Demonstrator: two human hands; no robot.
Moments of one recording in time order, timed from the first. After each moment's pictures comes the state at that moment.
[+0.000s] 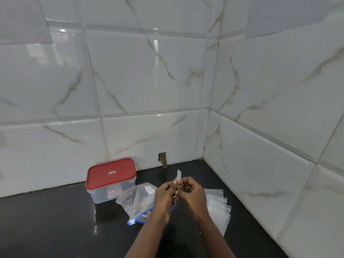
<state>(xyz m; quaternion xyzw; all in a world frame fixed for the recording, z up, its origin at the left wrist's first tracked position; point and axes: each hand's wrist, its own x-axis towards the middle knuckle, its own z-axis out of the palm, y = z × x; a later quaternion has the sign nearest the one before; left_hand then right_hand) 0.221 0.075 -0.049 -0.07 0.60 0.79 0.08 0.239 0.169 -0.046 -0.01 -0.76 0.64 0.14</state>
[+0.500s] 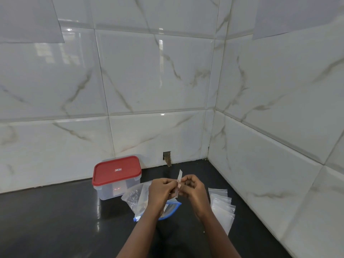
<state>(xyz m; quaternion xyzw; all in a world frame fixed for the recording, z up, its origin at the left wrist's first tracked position) 0.222 0.044 -0.031 -0.01 0.76 0.65 0.00 0.237 0.163 -0.039 -0.03 -0.71 0.70 0.07</state>
